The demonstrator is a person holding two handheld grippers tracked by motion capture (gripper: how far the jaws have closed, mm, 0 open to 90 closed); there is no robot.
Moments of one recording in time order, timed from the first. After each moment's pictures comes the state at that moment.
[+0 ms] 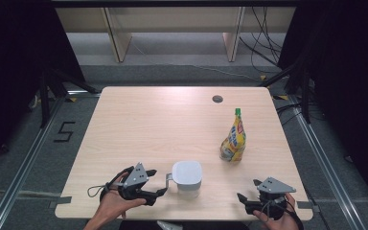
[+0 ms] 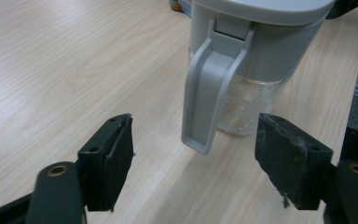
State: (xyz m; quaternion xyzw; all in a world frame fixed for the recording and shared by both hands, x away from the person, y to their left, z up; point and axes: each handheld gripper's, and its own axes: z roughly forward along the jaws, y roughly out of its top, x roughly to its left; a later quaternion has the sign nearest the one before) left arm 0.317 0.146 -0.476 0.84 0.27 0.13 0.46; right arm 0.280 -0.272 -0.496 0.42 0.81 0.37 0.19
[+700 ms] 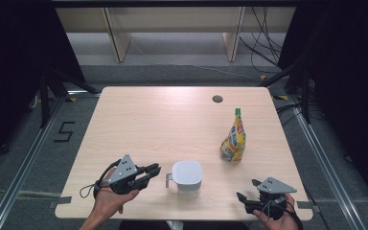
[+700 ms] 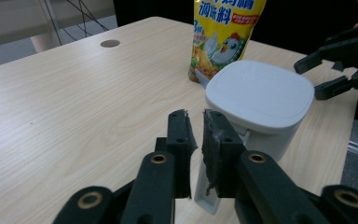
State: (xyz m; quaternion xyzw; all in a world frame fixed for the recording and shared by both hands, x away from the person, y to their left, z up) left arm 0.314 0.154 -0.442 0.77 0.28 0.16 0.55; right arm 0.282 -0.272 -0.494 0.41 0.81 0.39 0.17
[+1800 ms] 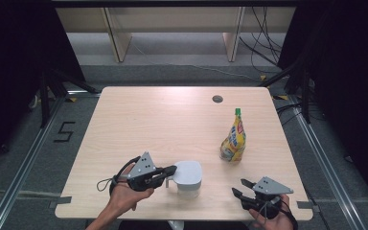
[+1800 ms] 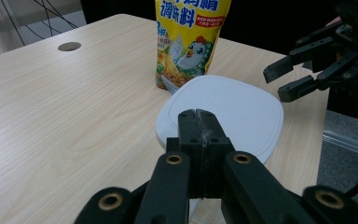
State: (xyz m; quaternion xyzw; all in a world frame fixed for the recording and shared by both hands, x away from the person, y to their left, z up) left arm 0.323 0.115 -0.440 0.79 0.25 0.14 0.54; right arm 0.281 -0.256 -0.488 0.37 0.80 0.43 0.20
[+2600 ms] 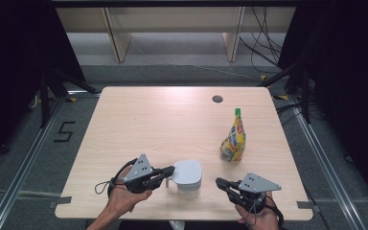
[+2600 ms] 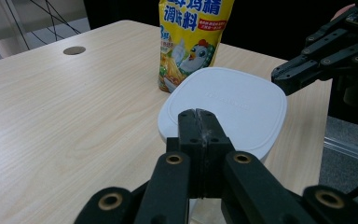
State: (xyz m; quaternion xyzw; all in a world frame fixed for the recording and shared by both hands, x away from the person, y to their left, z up) left arm 0.320 0.122 -0.445 0.79 0.24 0.14 0.55; right arm 0.288 -0.211 -0.468 0.29 0.79 0.51 0.17
